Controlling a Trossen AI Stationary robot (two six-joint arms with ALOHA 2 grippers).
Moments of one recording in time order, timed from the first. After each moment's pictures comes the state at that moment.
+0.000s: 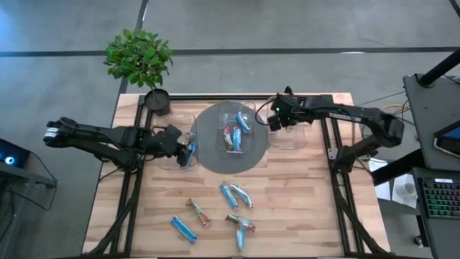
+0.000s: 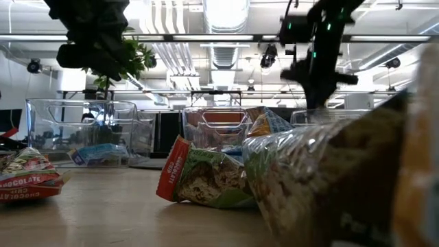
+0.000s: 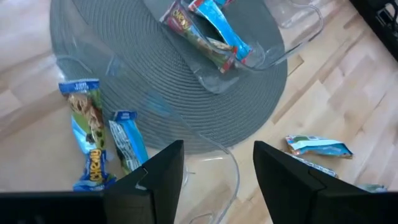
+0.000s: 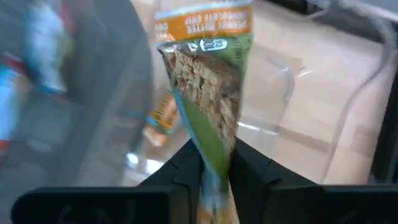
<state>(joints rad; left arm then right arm) -0.10 0.94 0.83 -0.75 -0.32 -0.97 -0.43 1.44 1.09 -0.93 0.31 0.76</state>
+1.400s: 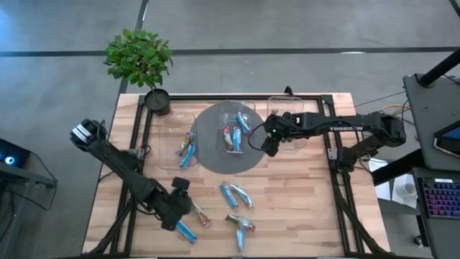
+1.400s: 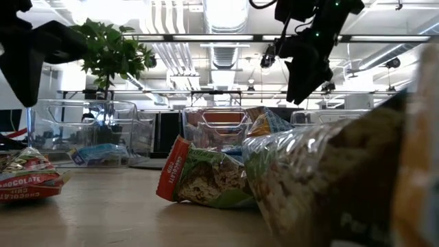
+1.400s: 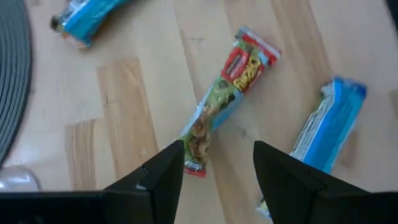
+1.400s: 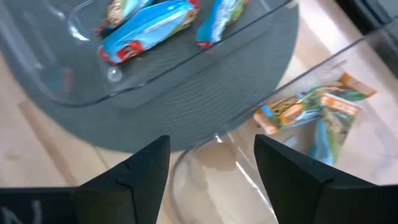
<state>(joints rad) -0.72 1.43 0.91 -0.60 -0.24 -0.42 -0.17 1.42 1.06 -0.76 0.23 0.41</state>
